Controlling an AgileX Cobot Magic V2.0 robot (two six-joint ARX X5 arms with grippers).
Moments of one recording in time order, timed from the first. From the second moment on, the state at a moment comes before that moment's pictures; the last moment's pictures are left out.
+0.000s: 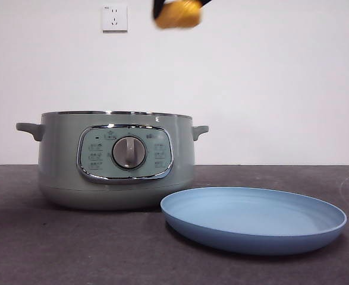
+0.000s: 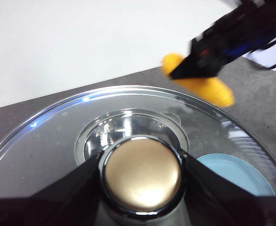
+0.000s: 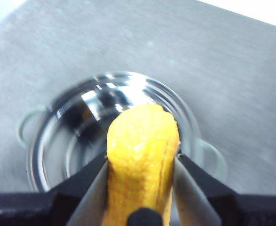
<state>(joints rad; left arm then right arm) -0.33 0.63 1.14 -0.77 0.15 0.03 0.69 1.78 1.99 -0.91 0.08 0.10</state>
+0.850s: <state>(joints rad) -0.33 0.63 1.14 -0.77 0.16 0.03 0.51 1.41 0.87 -0.31 -0.07 0.26</state>
